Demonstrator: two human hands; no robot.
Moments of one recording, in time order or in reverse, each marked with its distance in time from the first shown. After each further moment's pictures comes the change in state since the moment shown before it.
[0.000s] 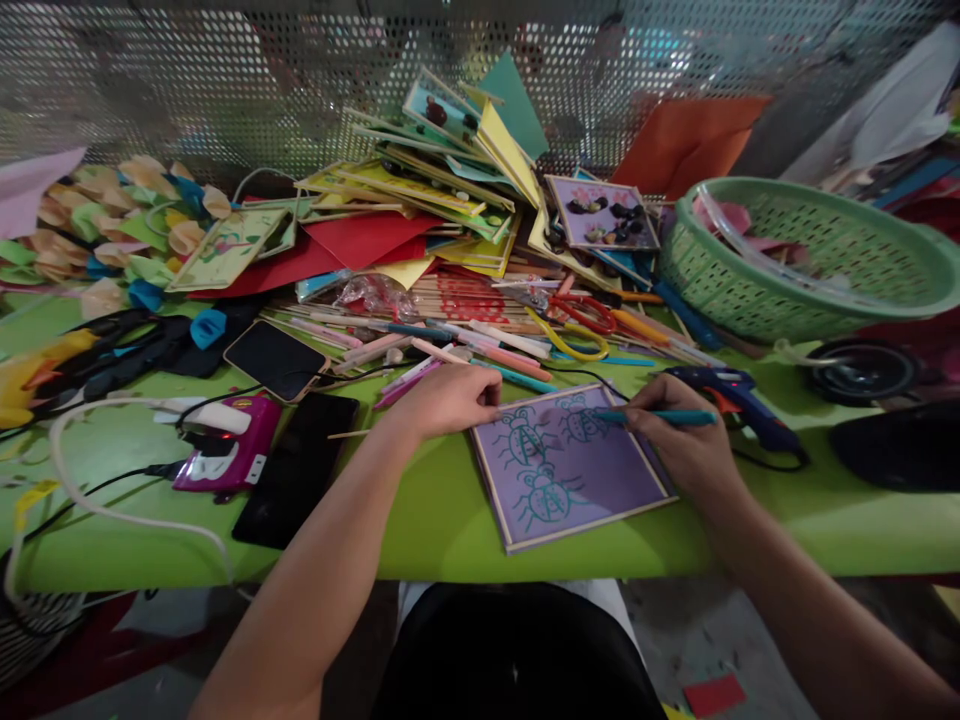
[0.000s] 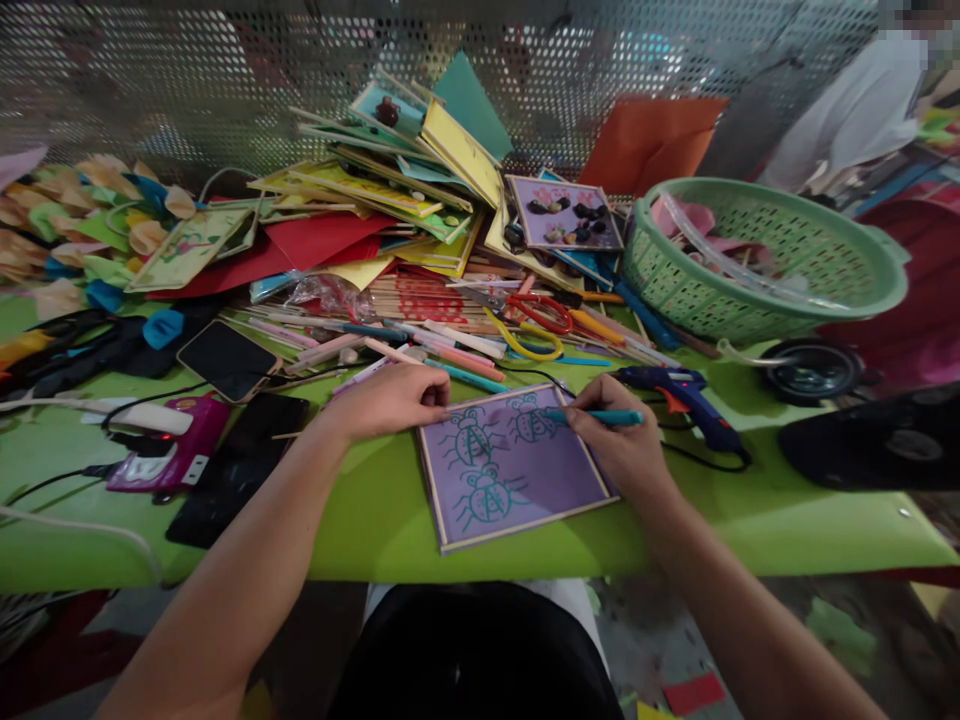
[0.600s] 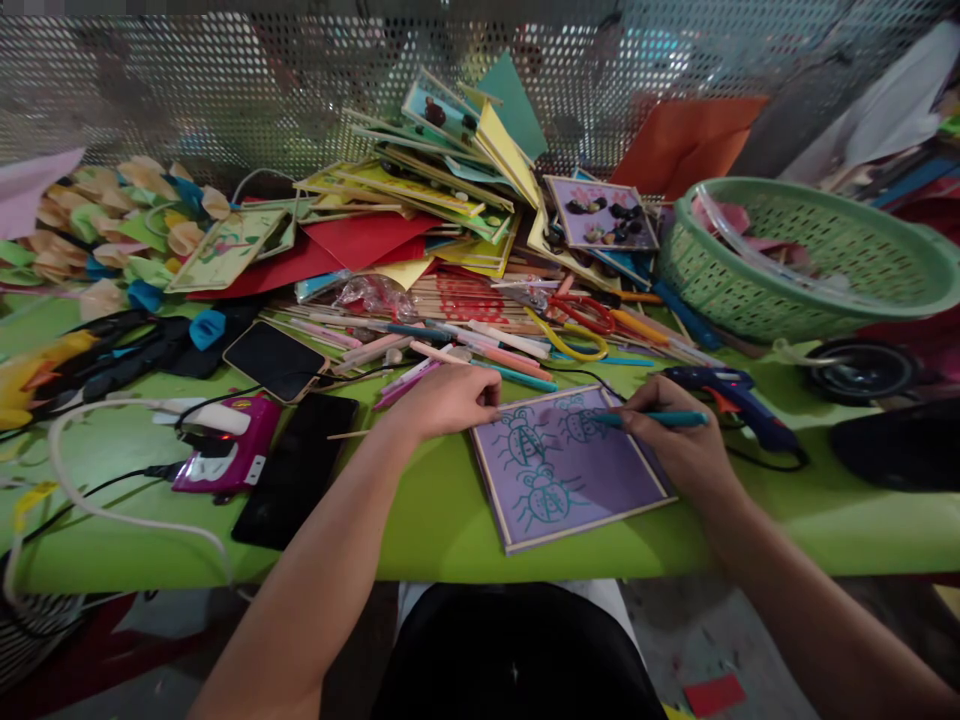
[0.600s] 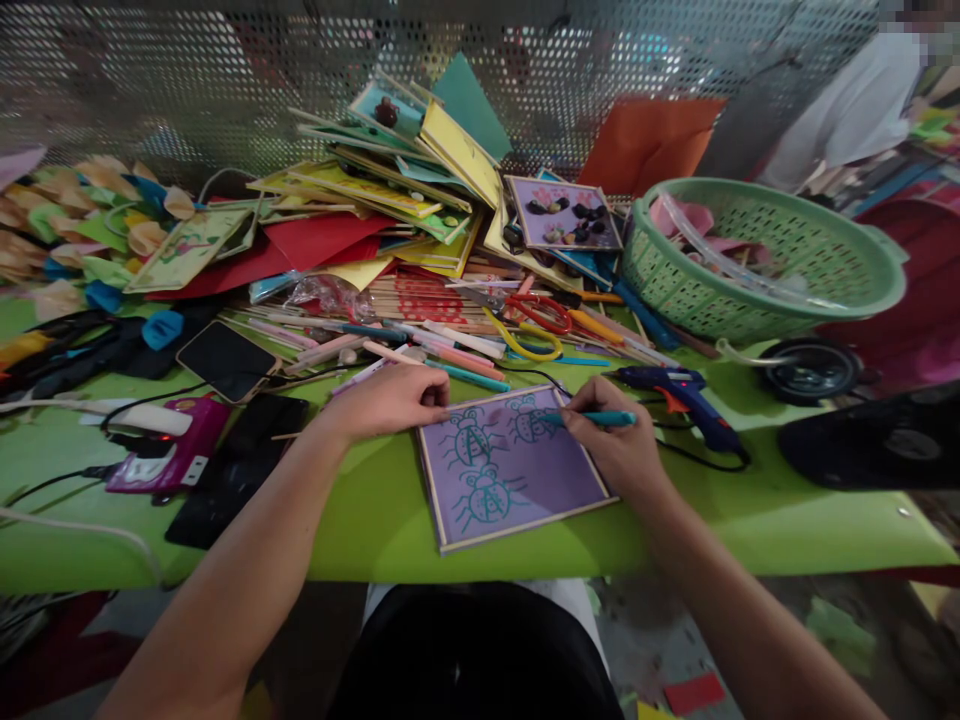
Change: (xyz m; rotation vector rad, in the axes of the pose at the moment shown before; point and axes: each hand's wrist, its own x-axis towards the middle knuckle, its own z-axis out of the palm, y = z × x) left_hand 0.000 -0.003 0.003 -0.010 0.033 0.002; right_hand 0.001 -0.001 0.003 -0.050 -0.012 -0.042
